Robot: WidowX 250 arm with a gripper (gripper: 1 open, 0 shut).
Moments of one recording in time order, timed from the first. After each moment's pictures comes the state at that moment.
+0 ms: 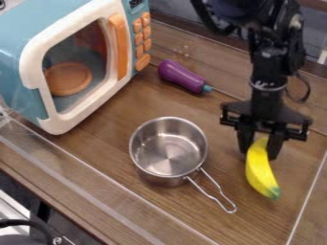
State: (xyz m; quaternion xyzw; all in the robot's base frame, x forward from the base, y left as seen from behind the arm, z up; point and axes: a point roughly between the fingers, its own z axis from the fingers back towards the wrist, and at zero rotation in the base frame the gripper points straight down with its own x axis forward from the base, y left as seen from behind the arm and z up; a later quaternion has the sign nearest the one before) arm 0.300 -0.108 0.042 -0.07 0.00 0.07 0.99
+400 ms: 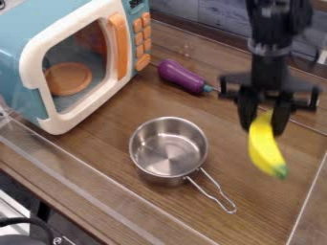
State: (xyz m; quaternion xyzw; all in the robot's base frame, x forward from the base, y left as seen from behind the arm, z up) arm 0.290 -0.091 0.108 -0.09 -0.04 0.10 0.99
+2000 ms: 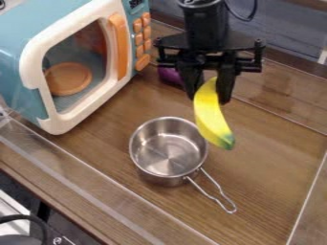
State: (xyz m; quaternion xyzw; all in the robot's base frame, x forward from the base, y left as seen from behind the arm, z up) arm 0.256 -0.038 0.134 -0.08 -0.07 0.15 0.98
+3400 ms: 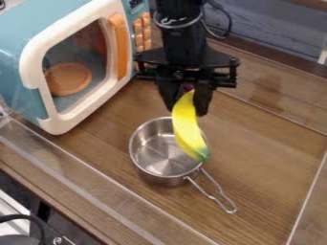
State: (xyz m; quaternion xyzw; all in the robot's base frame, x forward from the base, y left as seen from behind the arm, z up) arm 0.244 -0.019 0.117 -0.06 -0.06 0.16 0.98
